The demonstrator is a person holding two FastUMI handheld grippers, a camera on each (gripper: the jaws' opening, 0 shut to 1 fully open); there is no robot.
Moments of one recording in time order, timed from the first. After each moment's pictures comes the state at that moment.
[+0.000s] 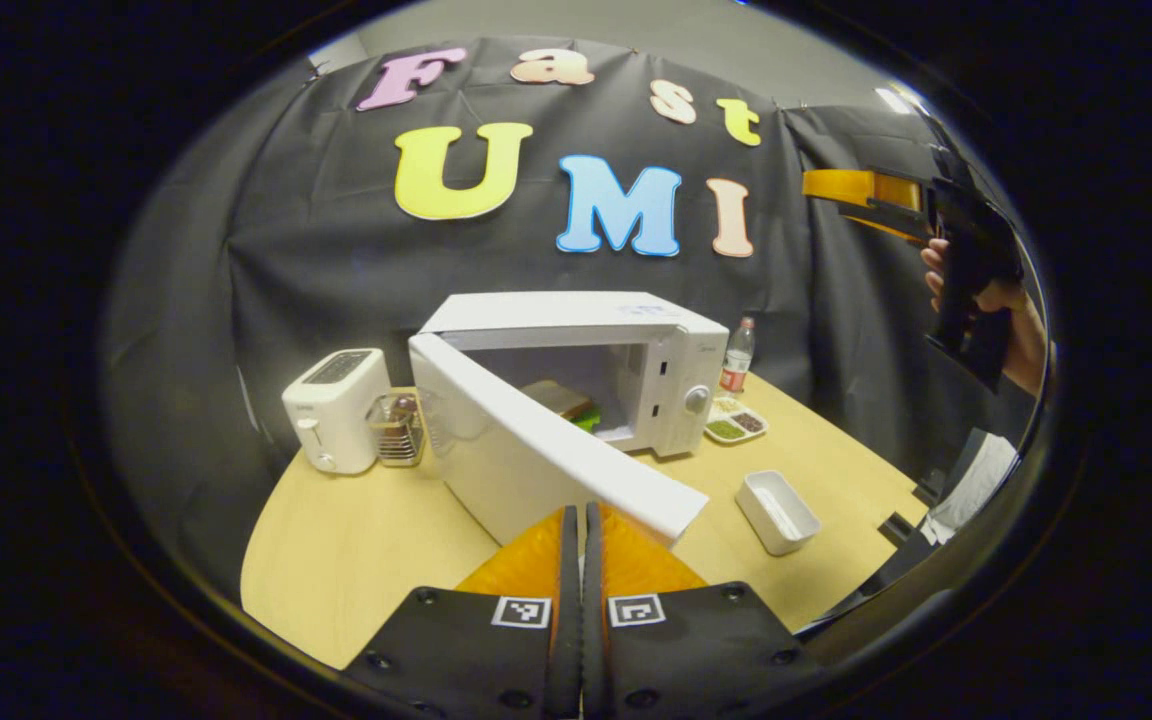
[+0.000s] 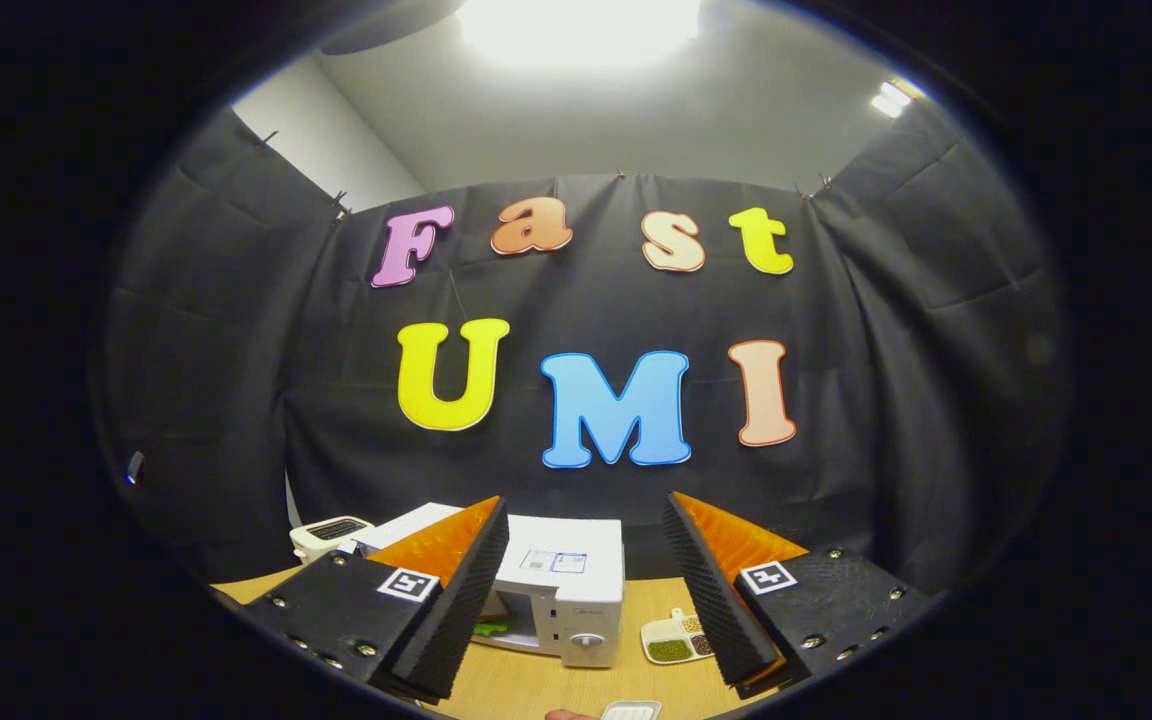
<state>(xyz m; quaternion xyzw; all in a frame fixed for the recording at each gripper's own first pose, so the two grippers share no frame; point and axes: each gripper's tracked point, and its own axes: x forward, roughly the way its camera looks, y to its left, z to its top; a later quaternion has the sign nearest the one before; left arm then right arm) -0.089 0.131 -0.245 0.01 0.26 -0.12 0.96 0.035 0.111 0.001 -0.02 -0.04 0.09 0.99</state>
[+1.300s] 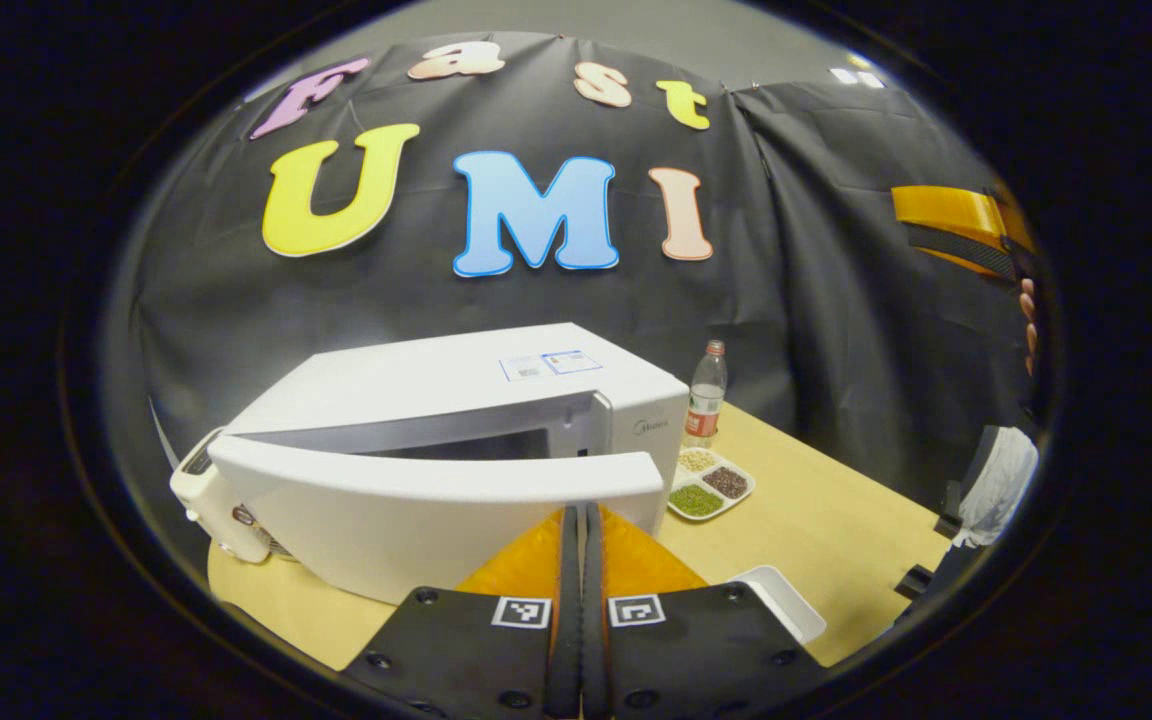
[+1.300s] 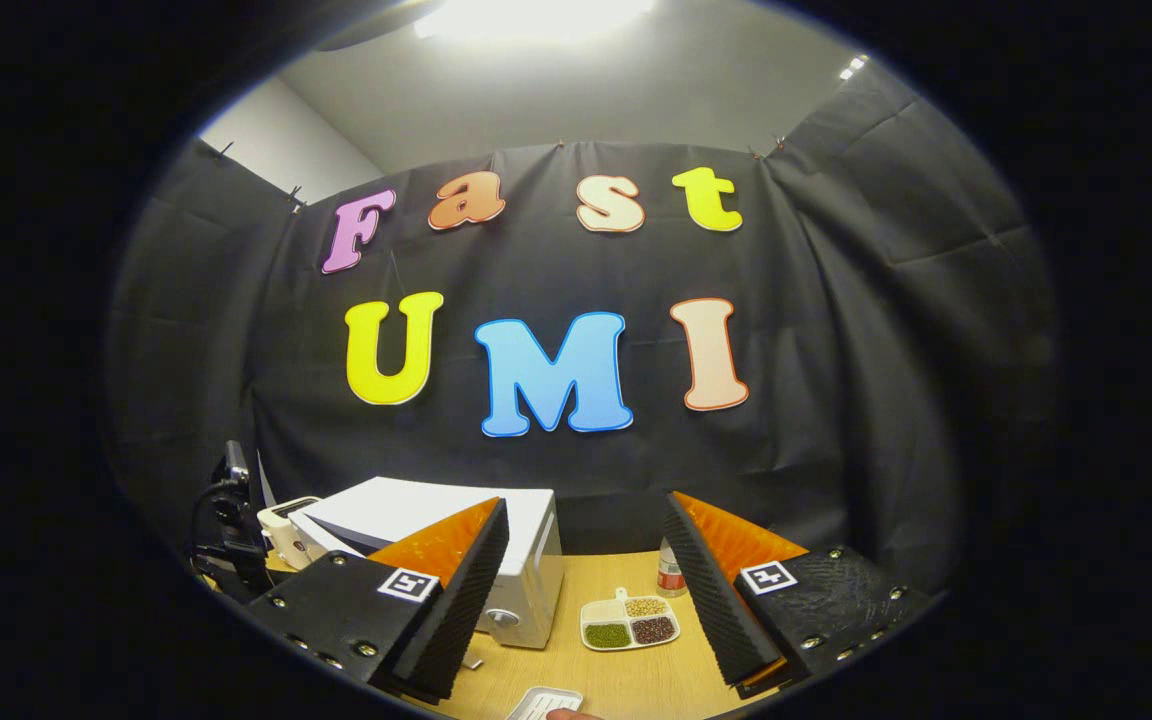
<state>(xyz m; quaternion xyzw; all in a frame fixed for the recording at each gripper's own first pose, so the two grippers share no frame) 0.091 -0.012 -0.264 0.04 0.22 -0.18 0.96 0.047 -0.003 -0.034 0.00 0.00 0.06 1.00</state>
